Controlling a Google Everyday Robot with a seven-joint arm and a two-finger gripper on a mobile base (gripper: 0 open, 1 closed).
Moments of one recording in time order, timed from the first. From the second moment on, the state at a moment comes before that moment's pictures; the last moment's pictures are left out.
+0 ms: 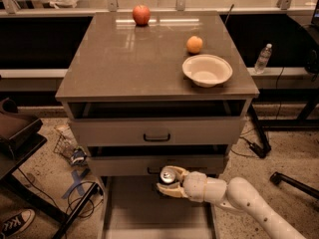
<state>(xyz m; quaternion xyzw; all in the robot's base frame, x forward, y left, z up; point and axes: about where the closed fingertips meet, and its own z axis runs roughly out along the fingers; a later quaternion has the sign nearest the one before) 0.503 -0.031 0.511 -0.43 0.62 0.38 0.54</state>
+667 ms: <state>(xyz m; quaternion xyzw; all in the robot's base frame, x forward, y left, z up) 0.508 -0.026 0.434 -0.39 0.63 0.40 0.54</state>
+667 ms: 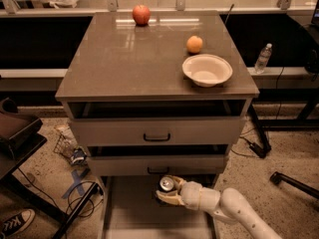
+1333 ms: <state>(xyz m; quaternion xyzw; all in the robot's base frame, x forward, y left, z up) 0.529 -0.016 0.314 -0.41 0.63 0.39 0.53</state>
